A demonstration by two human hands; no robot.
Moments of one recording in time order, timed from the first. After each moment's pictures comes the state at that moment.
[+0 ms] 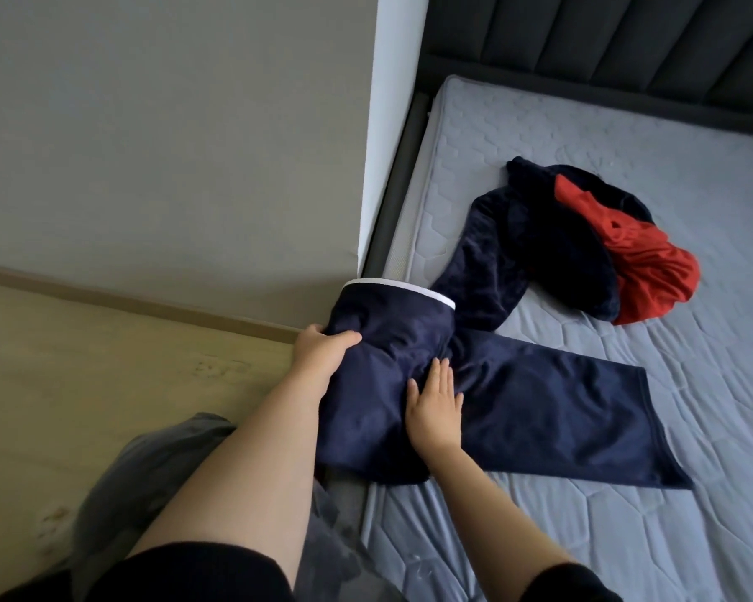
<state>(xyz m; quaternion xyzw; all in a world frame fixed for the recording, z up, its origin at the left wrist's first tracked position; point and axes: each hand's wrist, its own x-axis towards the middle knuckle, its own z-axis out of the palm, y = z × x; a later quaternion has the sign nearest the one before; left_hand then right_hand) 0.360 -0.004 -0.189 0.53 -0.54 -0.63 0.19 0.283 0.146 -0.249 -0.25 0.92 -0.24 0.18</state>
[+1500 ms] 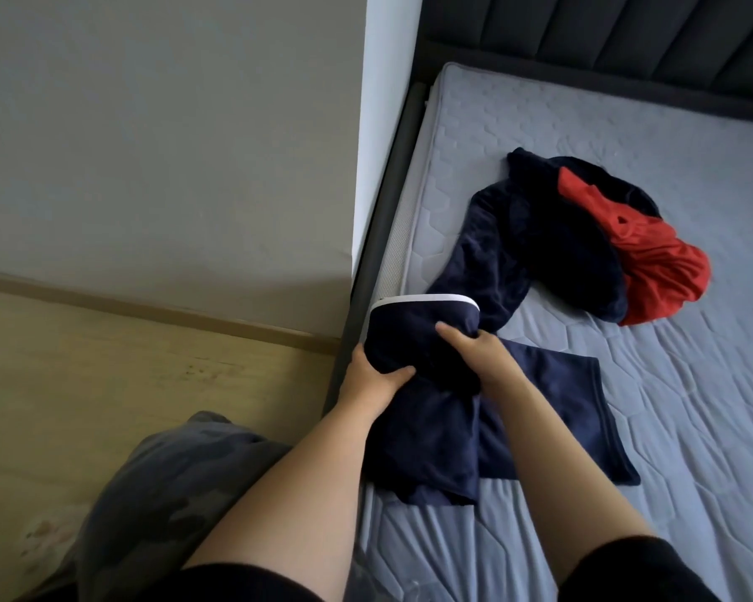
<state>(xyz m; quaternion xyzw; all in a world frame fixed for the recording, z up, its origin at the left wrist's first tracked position) 0.319 0.039 -0.230 0.47 -0.64 -0.61 0.10 0.182 0.135 -0.191 -0.07 0.77 -0.52 0.36</state>
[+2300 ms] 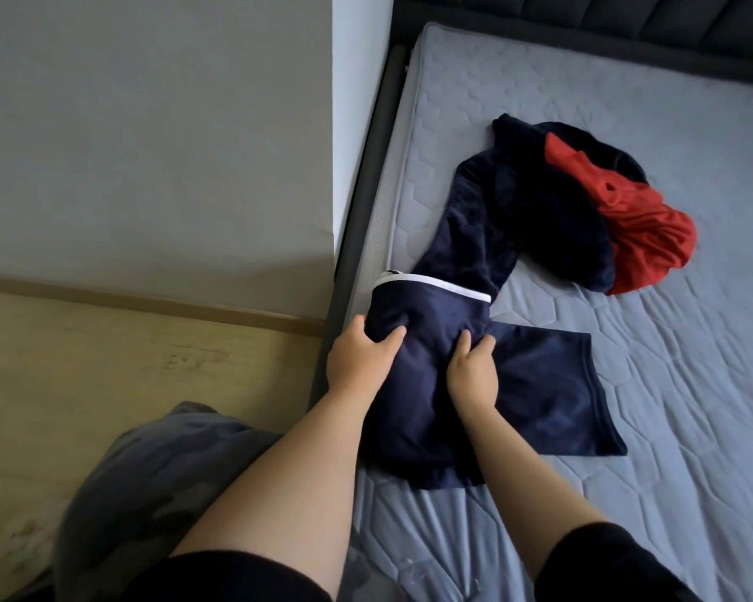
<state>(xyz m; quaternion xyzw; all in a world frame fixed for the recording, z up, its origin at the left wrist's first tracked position) 0.311 0.045 -0.216 0.47 -0.72 -0.49 0.14 0.214 0.154 -0.241 -0.04 0.91 -0.41 0.11</state>
